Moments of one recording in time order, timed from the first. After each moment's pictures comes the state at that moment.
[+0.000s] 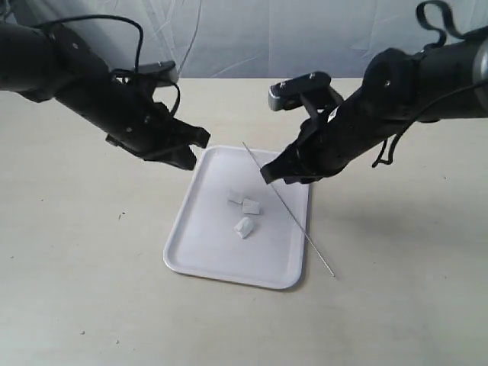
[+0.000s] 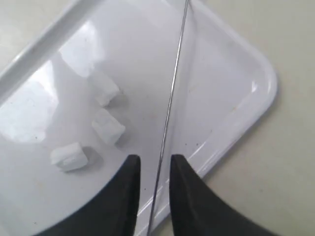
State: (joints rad) left arm -0.34 1.85 -1.20 -0.68 0.67 0.50; right arm 0.49 1.77 -1.06 0.38 0.46 -0.39
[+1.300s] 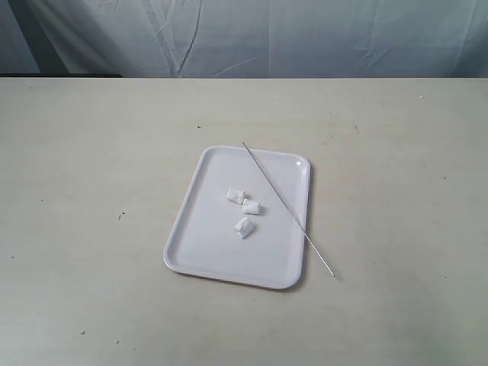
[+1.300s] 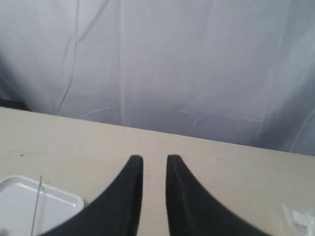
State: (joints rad) left arm -0.34 0.54 -0.55 0.30 0.45 -0.33; right arm 0.11 0.59 -0.54 0.21 0.24 -0.26
